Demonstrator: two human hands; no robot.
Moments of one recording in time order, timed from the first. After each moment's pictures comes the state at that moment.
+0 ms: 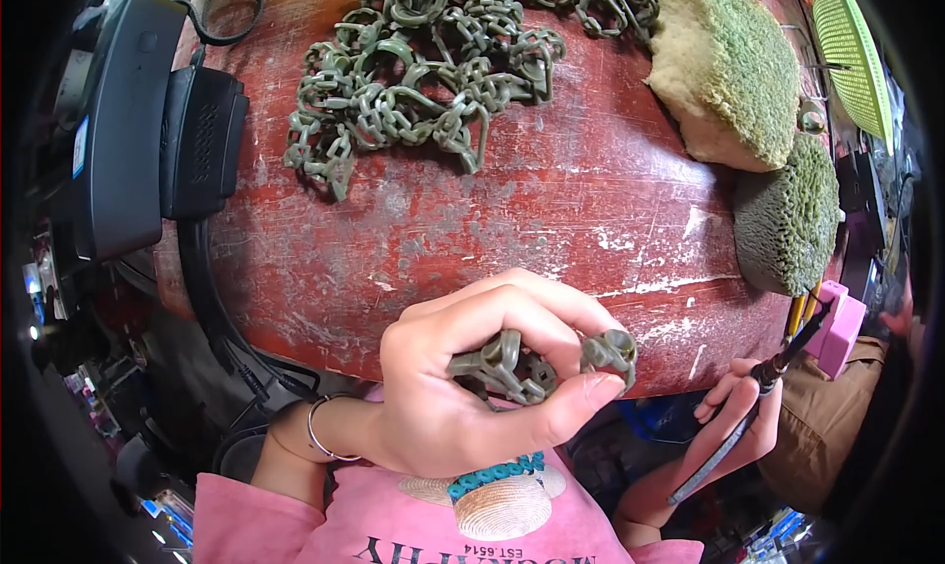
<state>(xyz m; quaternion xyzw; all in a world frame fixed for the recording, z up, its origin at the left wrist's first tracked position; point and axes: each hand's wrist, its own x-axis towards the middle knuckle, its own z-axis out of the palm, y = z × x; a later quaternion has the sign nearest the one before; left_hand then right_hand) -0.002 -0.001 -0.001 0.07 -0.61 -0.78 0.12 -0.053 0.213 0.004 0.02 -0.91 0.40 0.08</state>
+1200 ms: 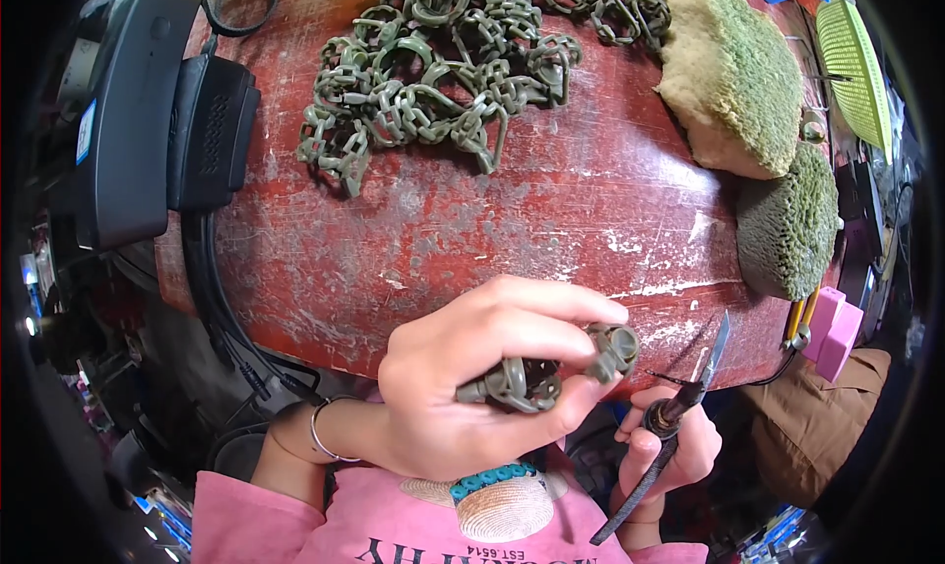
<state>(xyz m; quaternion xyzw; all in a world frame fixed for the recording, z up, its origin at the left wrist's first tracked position) 0.002 -0.009 -0.001 0.06 -0.67 -0.73 0.15 -0.028 0.191 0.012 0.19 -0.90 0.38 -0.09</state>
